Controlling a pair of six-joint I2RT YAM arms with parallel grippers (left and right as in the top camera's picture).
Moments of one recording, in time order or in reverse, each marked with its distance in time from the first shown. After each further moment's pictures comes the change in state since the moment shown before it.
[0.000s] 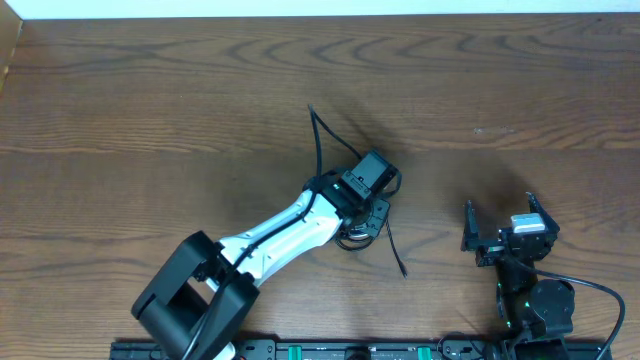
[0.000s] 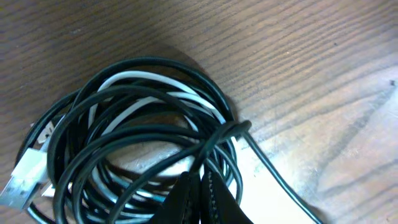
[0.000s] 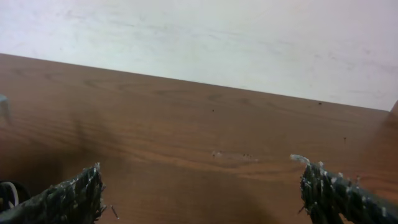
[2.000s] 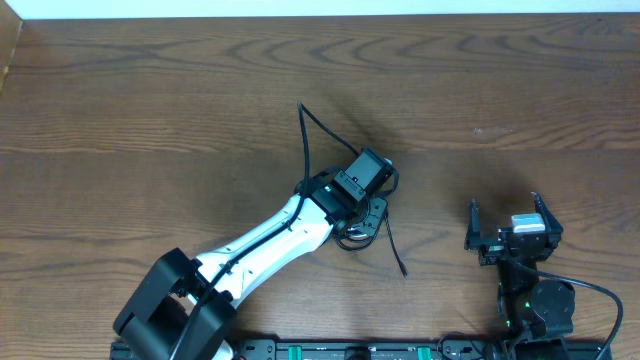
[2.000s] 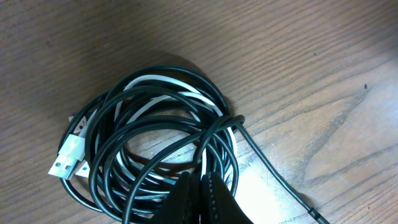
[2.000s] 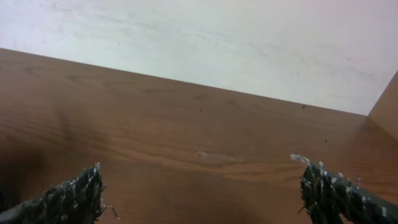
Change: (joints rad) left arm 0.000 -0.076 -0.002 -0.034 -0.031 0.001; right arm 0.000 0.000 0.000 0.005 0.043 -0.052
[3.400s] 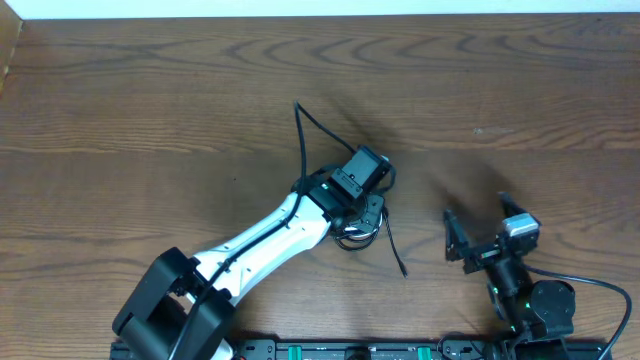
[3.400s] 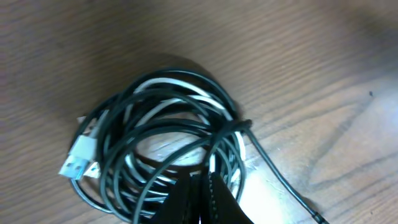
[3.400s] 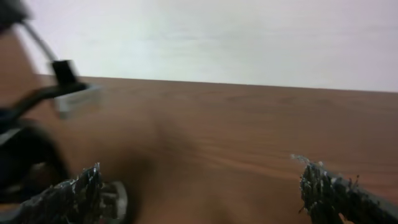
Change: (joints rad) left arm 0.028 0.000 0.000 -0.002 0.004 -0.009; right arm 0.000 0.000 0.000 0.014 -0.319 0.252
